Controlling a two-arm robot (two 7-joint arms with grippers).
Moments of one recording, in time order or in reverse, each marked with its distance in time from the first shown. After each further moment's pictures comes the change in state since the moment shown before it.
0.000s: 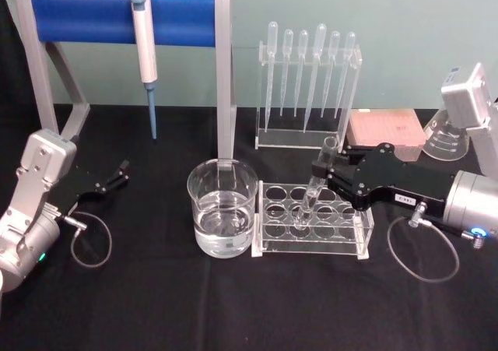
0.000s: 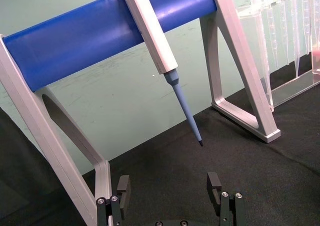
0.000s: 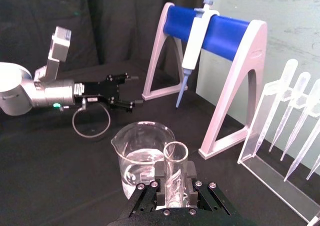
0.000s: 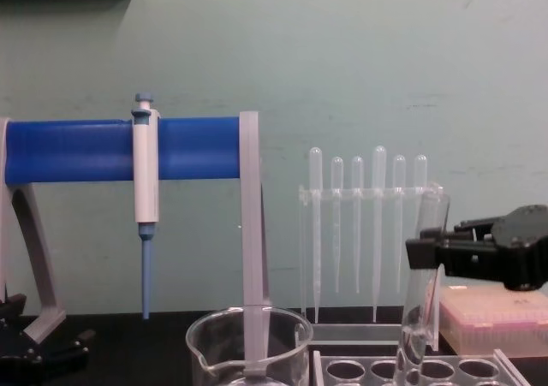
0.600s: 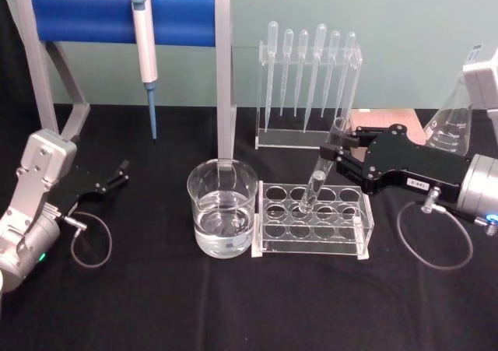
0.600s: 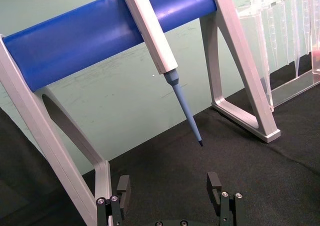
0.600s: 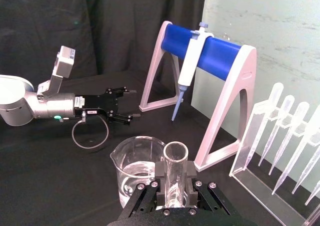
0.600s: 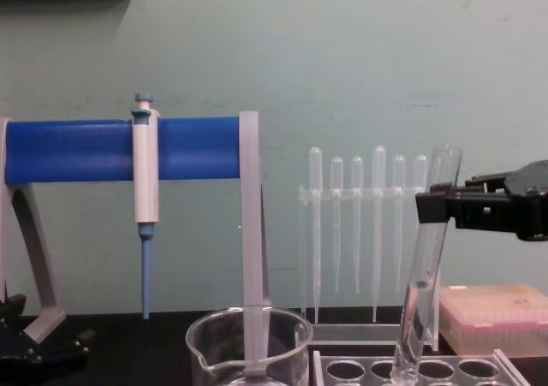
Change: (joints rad) left arm 0.000 0.000 0.000 0.000 0.000 0.000 0.000; right arm 0.000 0.035 0.031 -0.058 0.027 0.006 -0.016
